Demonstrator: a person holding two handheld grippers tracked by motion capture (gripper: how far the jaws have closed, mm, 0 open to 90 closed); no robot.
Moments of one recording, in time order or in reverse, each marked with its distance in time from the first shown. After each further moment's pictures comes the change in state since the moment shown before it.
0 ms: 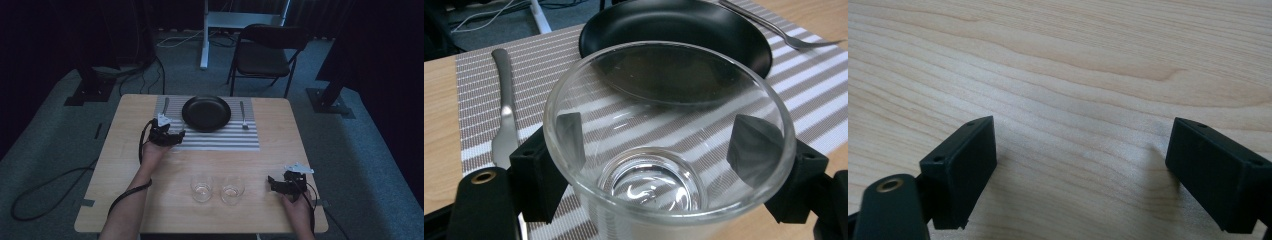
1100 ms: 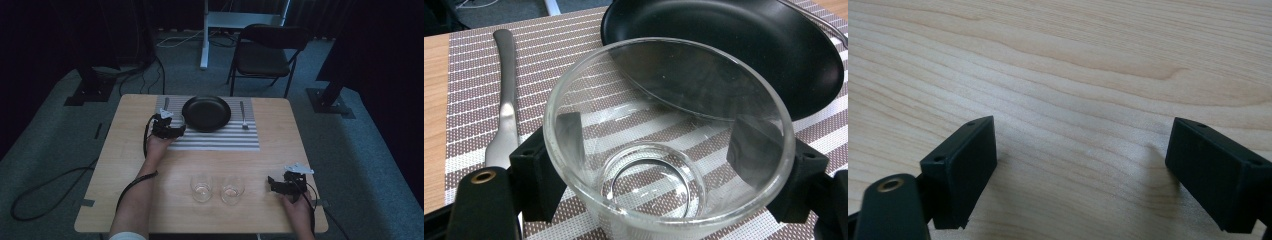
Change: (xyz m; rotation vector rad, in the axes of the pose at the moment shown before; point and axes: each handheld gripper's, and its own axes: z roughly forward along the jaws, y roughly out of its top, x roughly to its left) left arm 0.019 0.002 0.041 0.042 0.028 -0.059; right arm 0.001 -0.001 -0.001 0.001 0.003 -0.003
